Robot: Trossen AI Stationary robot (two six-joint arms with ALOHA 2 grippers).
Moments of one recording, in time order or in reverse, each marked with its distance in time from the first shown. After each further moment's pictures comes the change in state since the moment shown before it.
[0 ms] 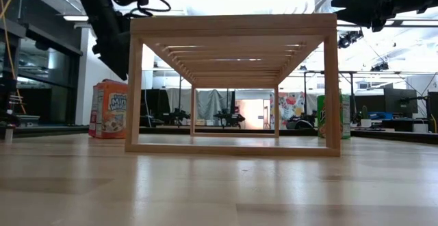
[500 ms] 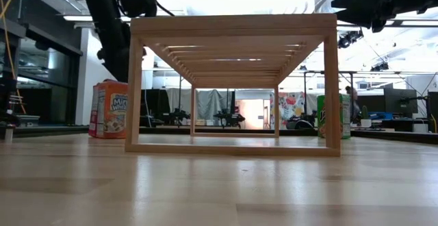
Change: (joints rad) left arm 0.000 0.092 0.000 0.027 -0.064 0.022; right arm 0.000 0.000 0.000 -0.010 0.000 0.008
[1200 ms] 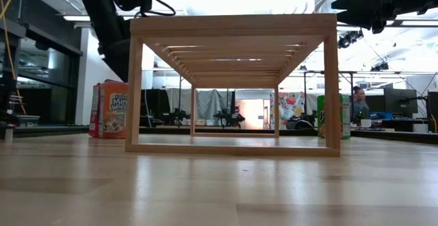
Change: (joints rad) left arm 0.001 -0.062 0.000 -0.019 0.027 0.109; right arm 0.000 0.000 0.000 -0.013 0.000 0.019
